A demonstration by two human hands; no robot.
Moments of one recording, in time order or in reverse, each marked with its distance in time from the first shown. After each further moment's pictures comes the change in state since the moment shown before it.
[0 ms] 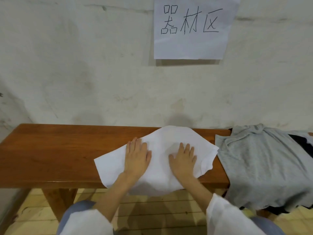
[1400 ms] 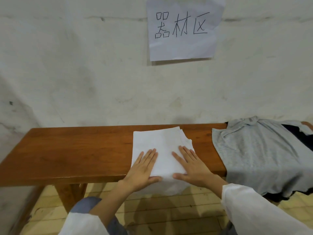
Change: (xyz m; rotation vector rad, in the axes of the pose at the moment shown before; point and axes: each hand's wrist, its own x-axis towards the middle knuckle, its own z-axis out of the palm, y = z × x) left_hand -0.054 -0.007 0.005 0.002 -0.288 0.376; right_hand -0.015 0.085 0.001 -0.361 -0.147 -0.640
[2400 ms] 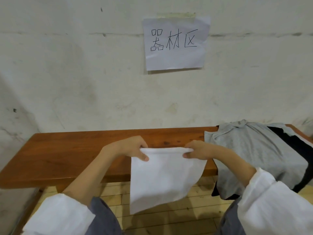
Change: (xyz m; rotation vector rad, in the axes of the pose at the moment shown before) left_hand -0.004 -0.005 -0.153 -0.414 -0.253 0.061; right_hand -0.031 -0.003 -0.137 0.344 -0.218 0.099
